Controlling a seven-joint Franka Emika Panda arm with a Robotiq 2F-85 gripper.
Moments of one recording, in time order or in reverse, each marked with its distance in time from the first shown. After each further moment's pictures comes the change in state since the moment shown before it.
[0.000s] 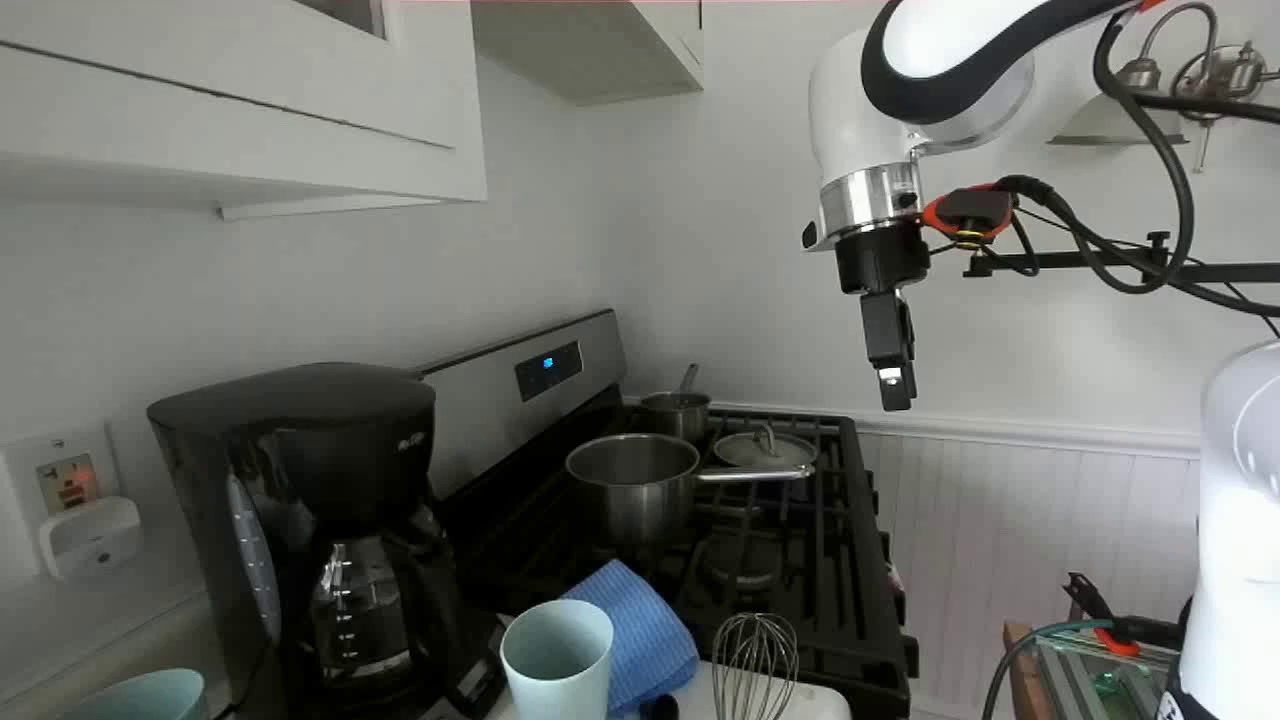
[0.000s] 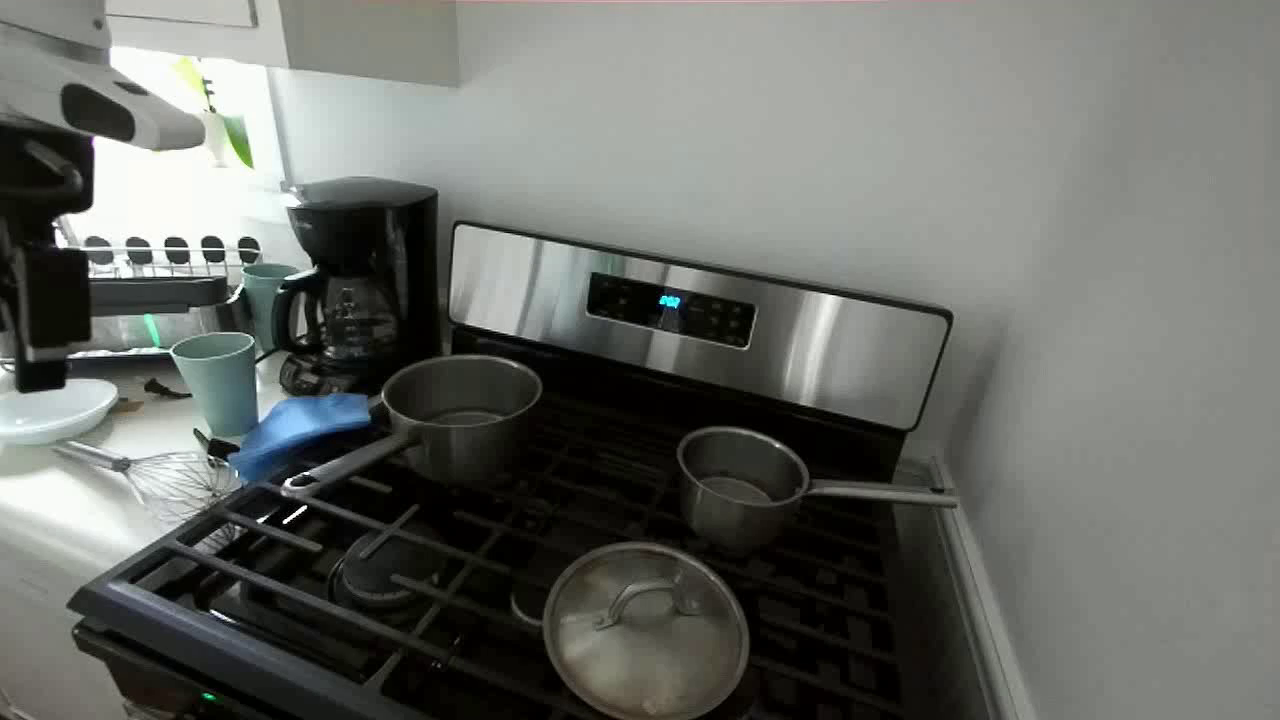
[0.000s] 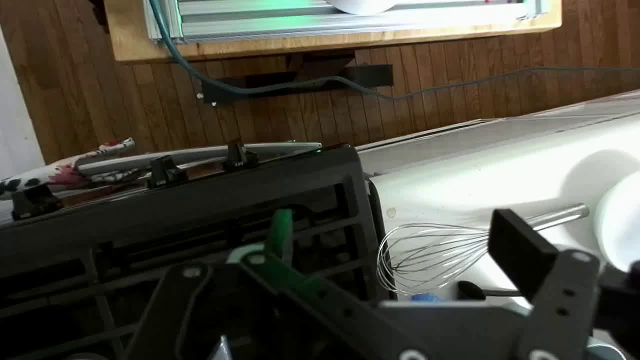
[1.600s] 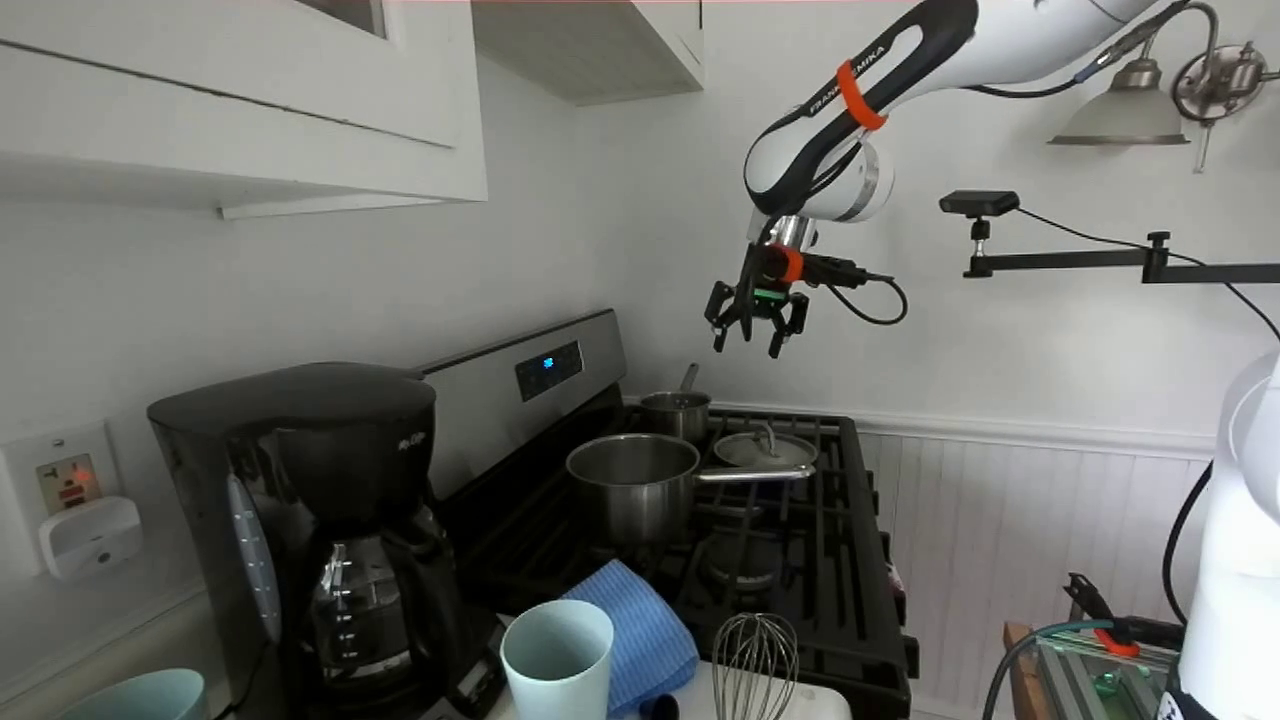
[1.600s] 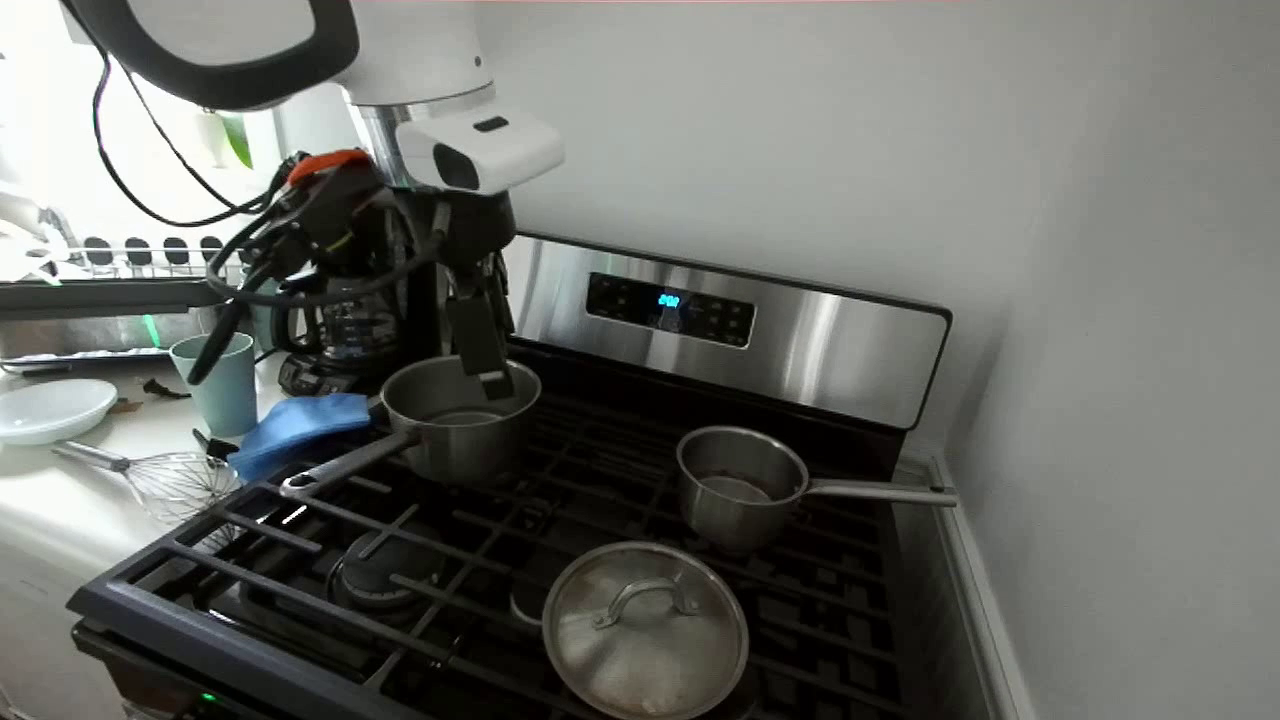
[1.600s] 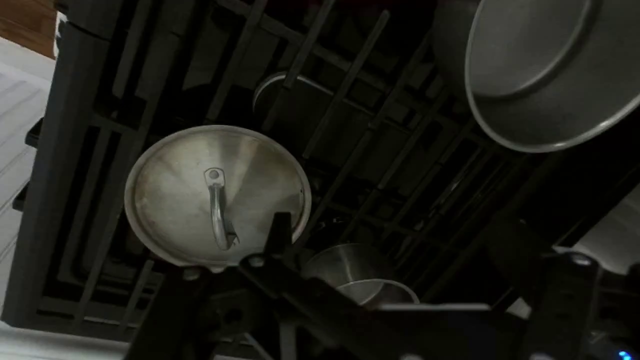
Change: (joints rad) arm -0.182 0.611 -0.112 0.369 0.134 0.745 0.439
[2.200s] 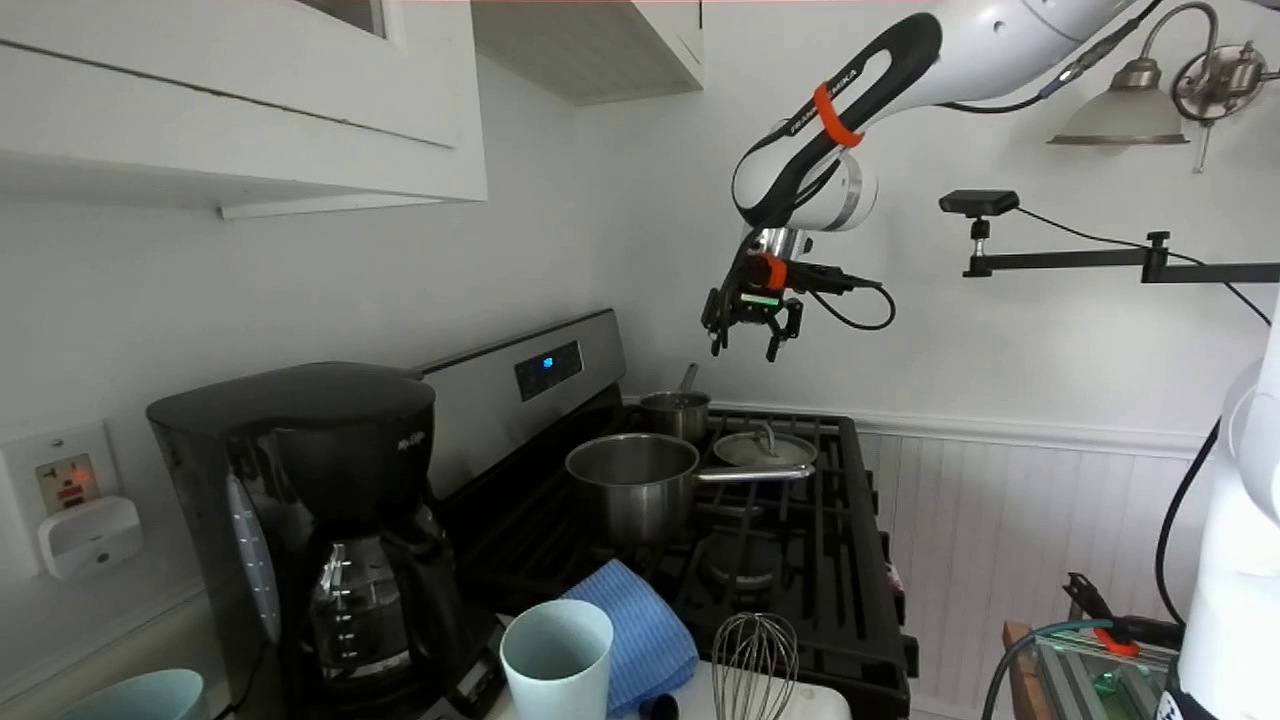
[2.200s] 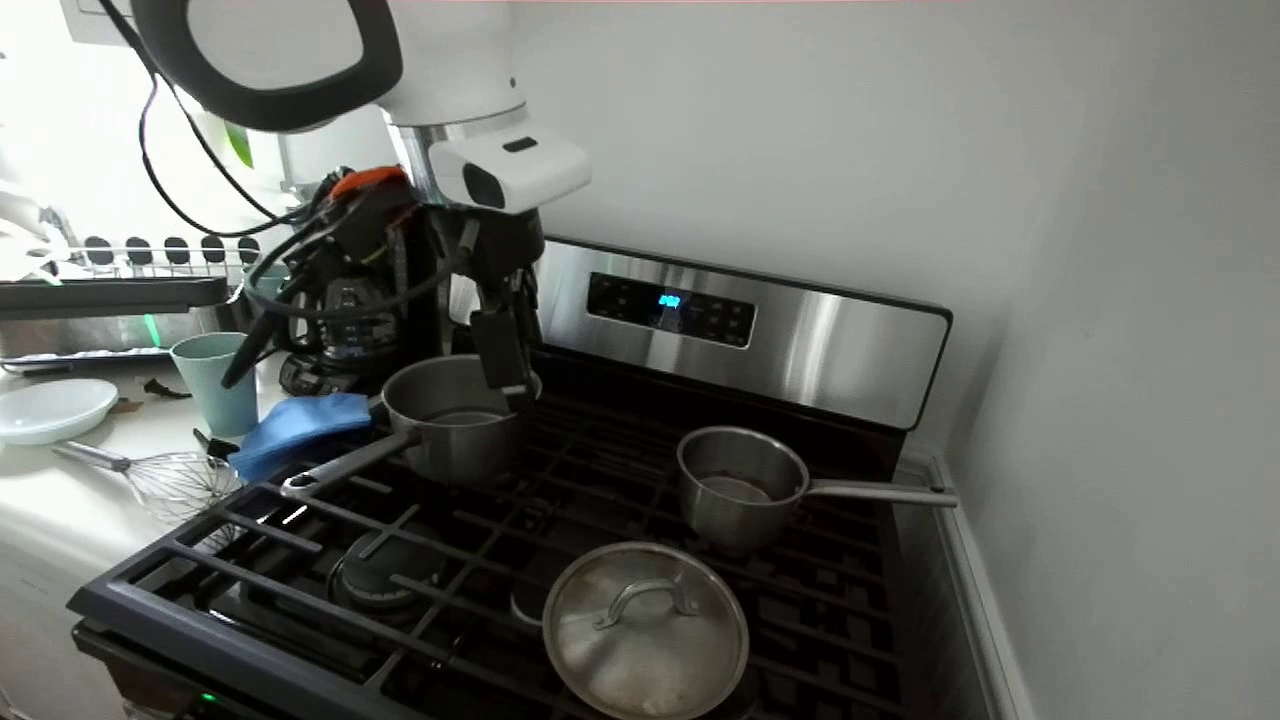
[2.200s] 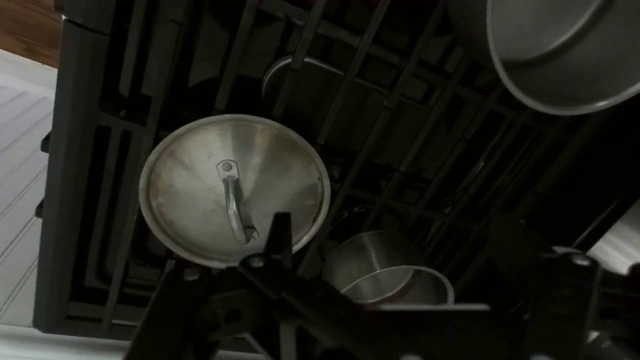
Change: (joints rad) arm -0.014 0.081 -0.002 0.061 -0.007 0.012 0.078
